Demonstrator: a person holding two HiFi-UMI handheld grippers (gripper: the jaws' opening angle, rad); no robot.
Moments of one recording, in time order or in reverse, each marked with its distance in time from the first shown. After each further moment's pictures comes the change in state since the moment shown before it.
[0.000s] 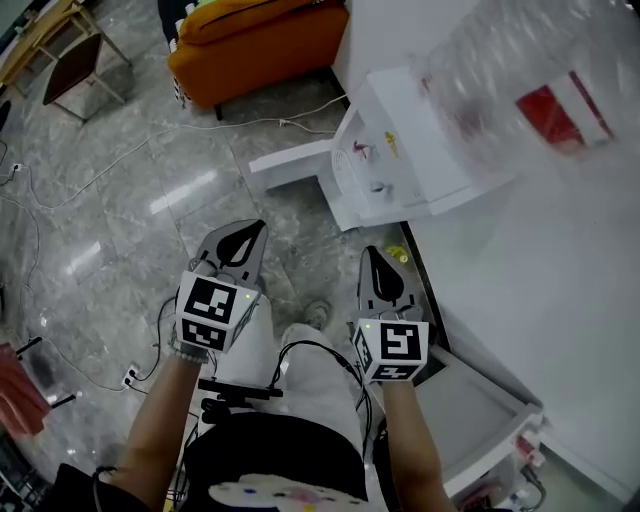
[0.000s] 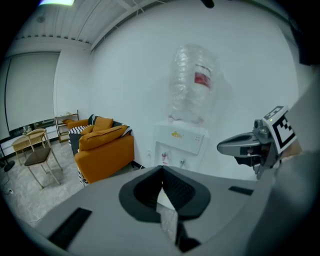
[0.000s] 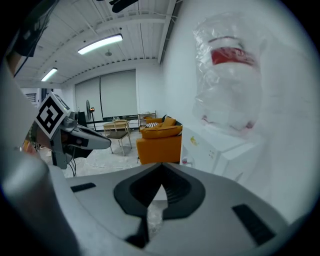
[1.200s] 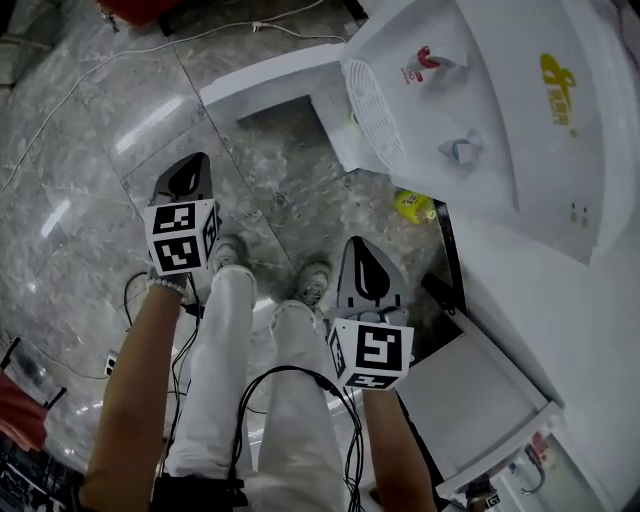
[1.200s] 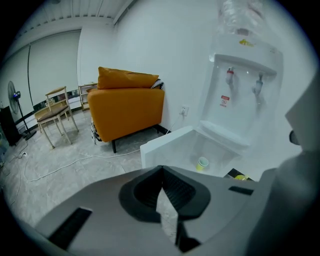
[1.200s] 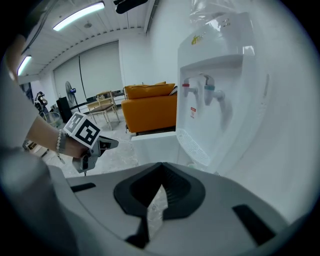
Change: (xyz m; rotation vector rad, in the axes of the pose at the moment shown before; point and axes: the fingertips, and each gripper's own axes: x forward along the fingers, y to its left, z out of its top) left arm 0.216 0.156 -0.297 -0.185 0.236 0.251; right arm 0.137 0.007 -0.244 0.089 0.277 -0.114
